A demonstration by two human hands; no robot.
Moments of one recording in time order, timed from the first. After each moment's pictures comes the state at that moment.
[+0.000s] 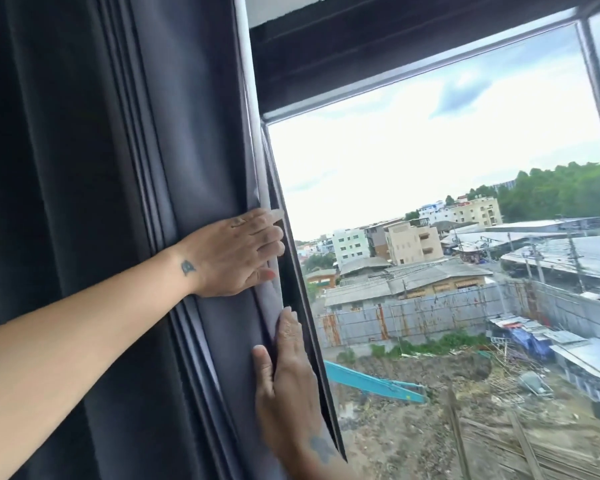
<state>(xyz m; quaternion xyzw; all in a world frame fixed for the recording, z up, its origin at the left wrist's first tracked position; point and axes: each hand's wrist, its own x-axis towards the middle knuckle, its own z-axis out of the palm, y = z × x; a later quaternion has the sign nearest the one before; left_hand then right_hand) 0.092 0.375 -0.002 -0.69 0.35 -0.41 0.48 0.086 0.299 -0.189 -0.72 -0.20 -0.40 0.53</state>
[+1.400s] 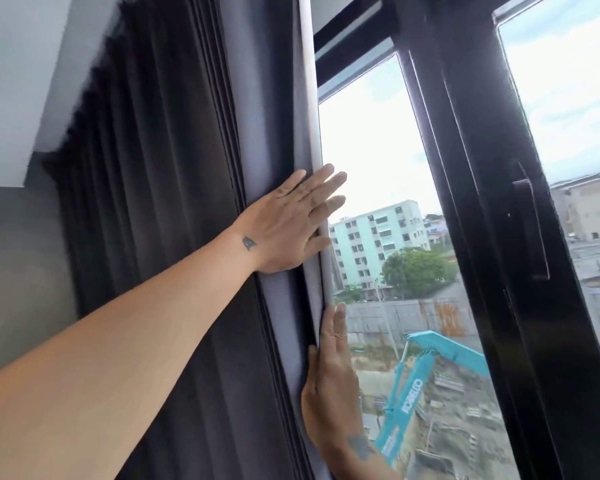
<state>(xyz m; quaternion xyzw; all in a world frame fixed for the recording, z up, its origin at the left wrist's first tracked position) 0.066 0.576 0.011 -0.77 0.15 -0.38 0.49 0.082 0.527 -0.199 -0.65 -0.33 -0.32 0.60</state>
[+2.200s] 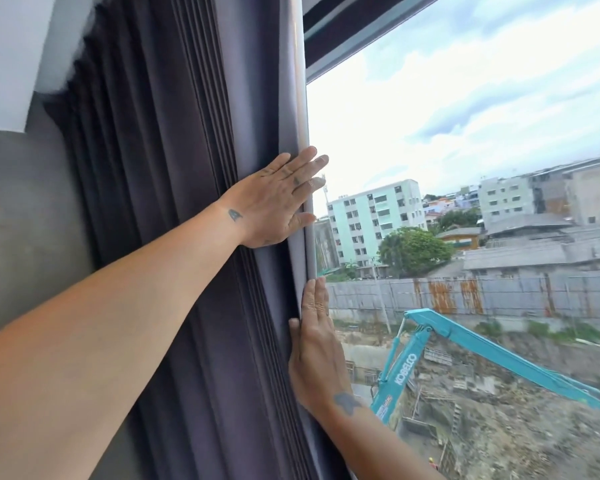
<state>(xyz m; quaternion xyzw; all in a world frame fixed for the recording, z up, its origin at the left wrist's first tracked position) 0.079 0.786 0.008 -0.82 0.13 -0.33 0.46 0.098 0.728 -0.198 -0.68 -0.38 -0.32 0.53</state>
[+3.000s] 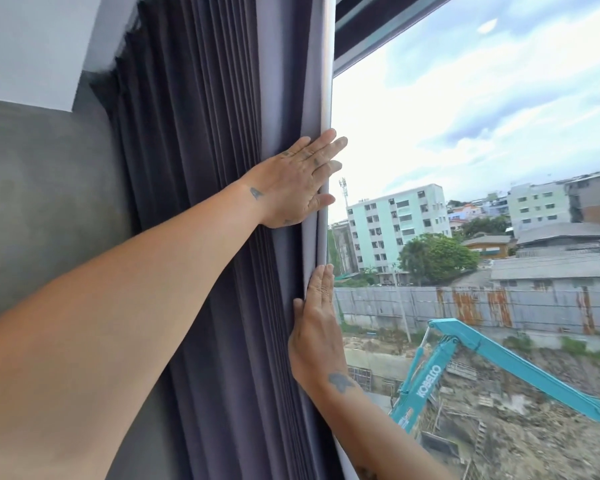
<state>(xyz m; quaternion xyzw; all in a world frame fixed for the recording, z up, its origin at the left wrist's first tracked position) 0.095 0.931 0.014 -0.83 0.12 -0.33 0.43 0.116 0.898 -0.190 -0.67 -0.38 -0.29 0.57</state>
